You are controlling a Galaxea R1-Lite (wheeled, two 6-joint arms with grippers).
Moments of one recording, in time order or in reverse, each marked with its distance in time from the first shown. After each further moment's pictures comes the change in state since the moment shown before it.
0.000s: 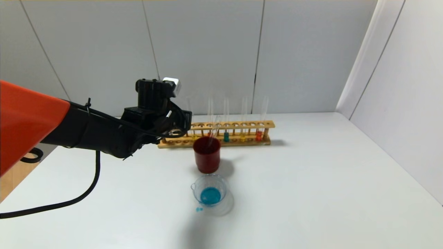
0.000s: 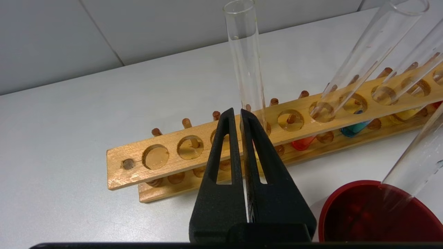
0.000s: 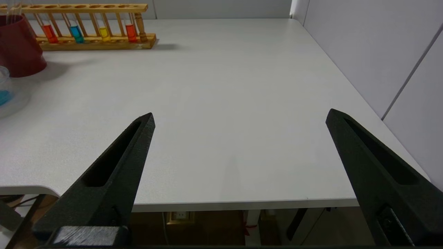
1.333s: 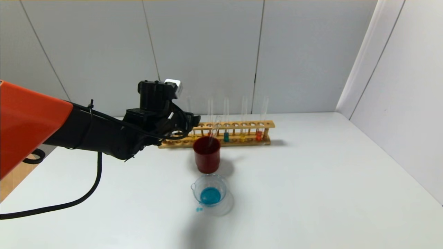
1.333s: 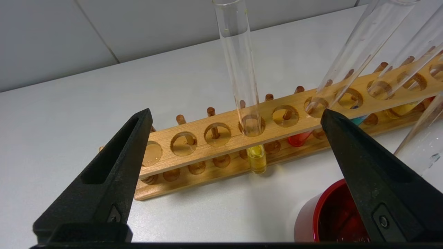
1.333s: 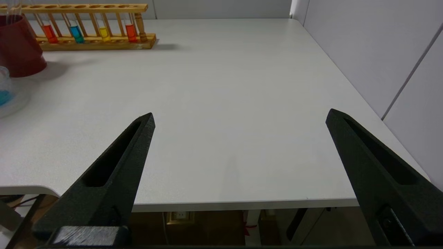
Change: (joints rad) left arm -0.009 0.006 0.003 -0.001 0.004 -0.001; right arm 0.000 0.000 0.000 0.000 0.000 0.000
